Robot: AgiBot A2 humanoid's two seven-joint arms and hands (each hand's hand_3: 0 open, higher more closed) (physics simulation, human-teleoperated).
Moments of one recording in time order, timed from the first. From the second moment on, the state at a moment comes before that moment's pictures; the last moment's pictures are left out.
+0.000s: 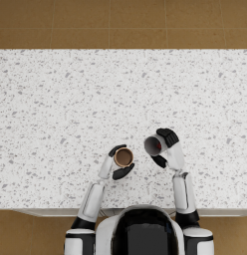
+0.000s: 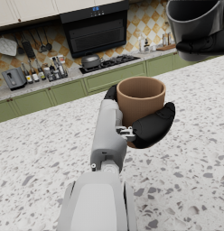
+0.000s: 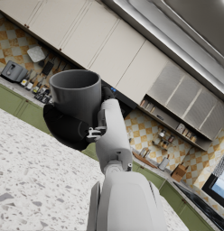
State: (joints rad) left arm 0.05 1.40 0.30 -1.77 1.60 -0.04 0.00; right arm 0.25 -1.48 0.15 1.90 2.14 0.11 0.01
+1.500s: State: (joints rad) left arm 0.08 1.47 0.30 -1.70 1.60 -0.04 0.00; right arm 0.33 -1.54 0.37 2.01 3.54 0.12 0.01
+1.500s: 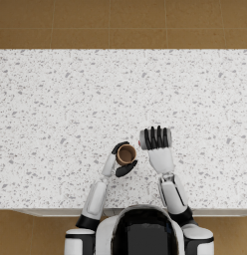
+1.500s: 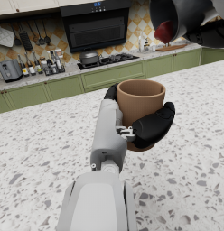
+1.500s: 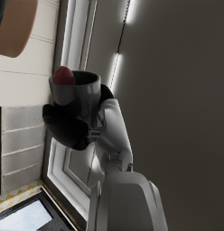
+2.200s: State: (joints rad) left arm 0.07 1.48 0.29 -1.72 1.60 -0.04 0.00; right arm 0.31 -1.56 0.37 2.01 3.57 0.12 0.01
